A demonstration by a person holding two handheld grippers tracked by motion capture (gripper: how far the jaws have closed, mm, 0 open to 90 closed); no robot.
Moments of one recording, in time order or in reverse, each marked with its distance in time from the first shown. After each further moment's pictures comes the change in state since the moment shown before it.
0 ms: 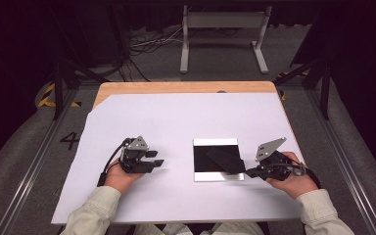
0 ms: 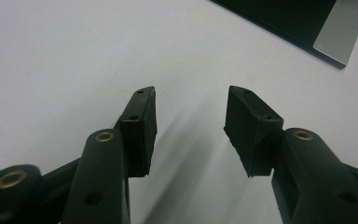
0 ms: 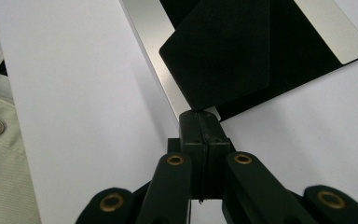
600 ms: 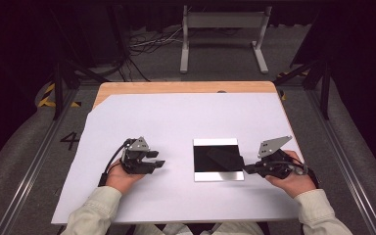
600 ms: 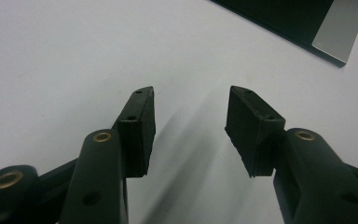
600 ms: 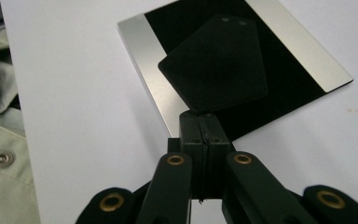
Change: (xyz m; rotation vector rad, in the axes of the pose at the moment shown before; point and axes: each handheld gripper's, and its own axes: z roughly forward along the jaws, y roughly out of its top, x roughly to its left) left arm -0.002 -0.001 0.003 0.001 -0.005 0.012; right arm -0.001 0.002 -0.005 -0.117 -0.002 0.034
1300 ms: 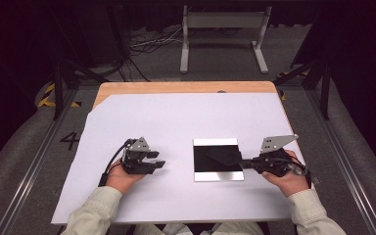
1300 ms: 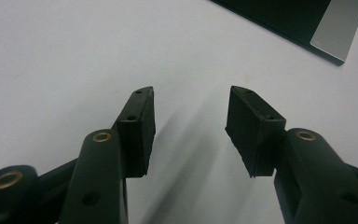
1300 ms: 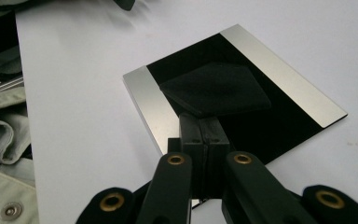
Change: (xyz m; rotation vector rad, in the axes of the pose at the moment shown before) left arm -0.001 0.000 0.001 0.001 -0.004 0.006; right arm -0.001 0.002 0.001 -0.184 0.009 0.069
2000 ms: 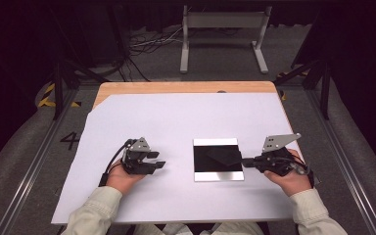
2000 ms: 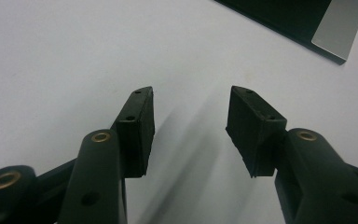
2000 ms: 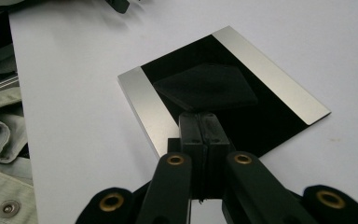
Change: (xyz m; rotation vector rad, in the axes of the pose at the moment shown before) left arm 0.000 0.000 0.001 0.004 0.000 0.000; right arm -0.001 0.002 -0.009 0.010 -0.027 -0.003
